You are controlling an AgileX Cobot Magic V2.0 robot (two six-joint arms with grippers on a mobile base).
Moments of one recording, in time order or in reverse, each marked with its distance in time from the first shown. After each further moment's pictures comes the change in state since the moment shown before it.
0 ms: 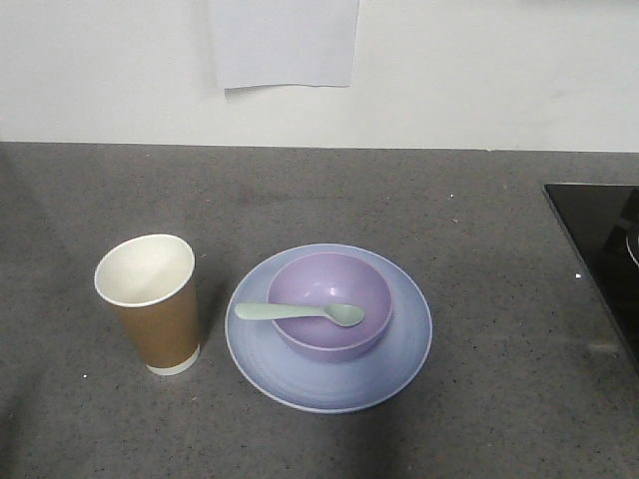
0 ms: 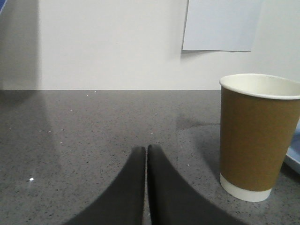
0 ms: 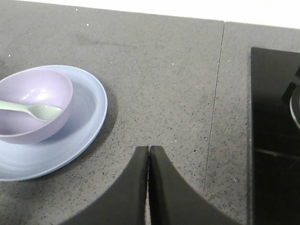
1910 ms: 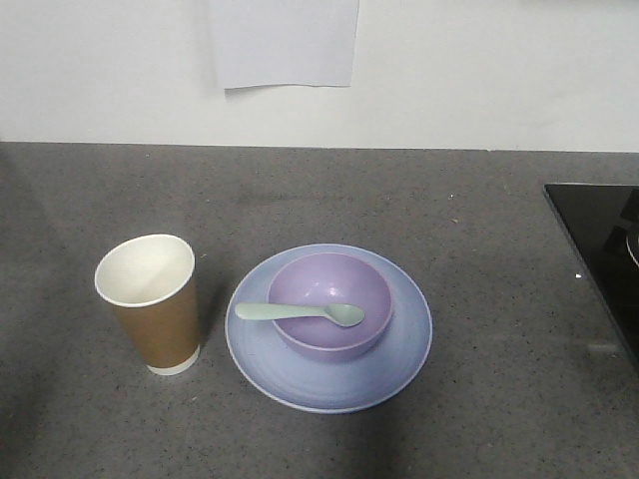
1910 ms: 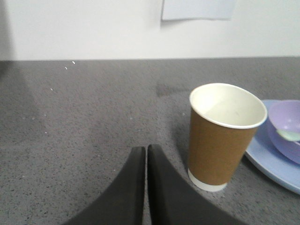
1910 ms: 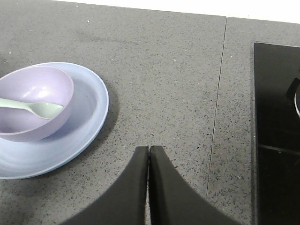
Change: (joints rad) left arm -0.086 0.257 -0.441 -0.027 0.414 -0.002; right arm 0.000 0.023 0.000 0.013 0.004 0.000
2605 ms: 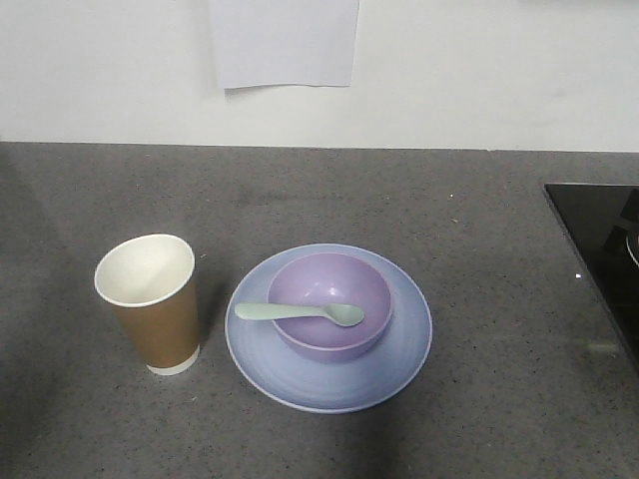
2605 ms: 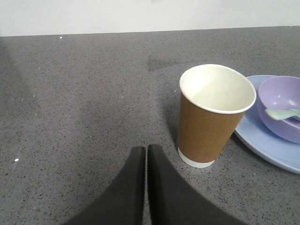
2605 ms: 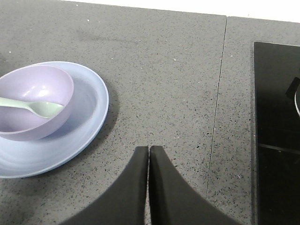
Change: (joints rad) left arm -0.064 0.149 -0.177 0.000 0.197 -0.001; right arm 0.000 0.000 0.000 0.000 0.002 0.000
